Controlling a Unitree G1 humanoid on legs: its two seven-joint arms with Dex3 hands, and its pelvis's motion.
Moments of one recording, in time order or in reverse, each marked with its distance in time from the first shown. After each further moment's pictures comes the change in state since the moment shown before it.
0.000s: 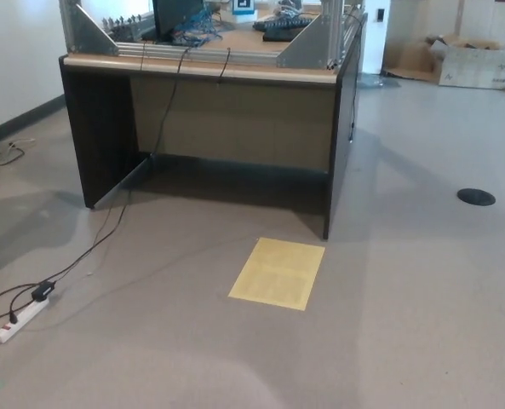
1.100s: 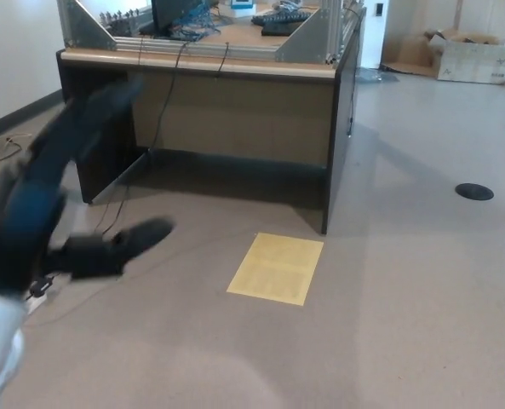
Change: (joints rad) left_arm -0.588 0.022 -0.049 -0.993 -0.028 0.044 -0.076; right_arm -0.037 0.000 -0.024 0.051 0.001 -0.203 -0.040
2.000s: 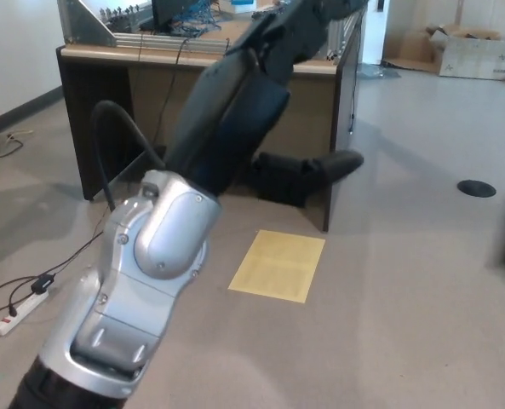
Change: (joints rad) left_arm -0.332 -0.198 -0.298 0.021 0.222 0.366 -0.038; right_arm -0.021 -0.001 0.006 0.049 -0.005 -0.104 -0.038
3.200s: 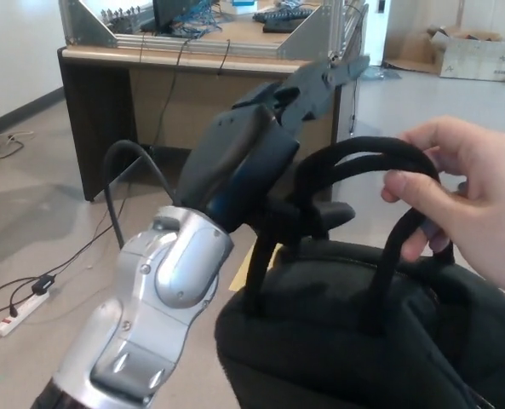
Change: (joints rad) left_arm 0.038 -0.023 -0.053 0.101 0.145 0.040 0.024; right_arm -0.023 -0.005 0.006 0.027 -0.001 -0.013 -0.005
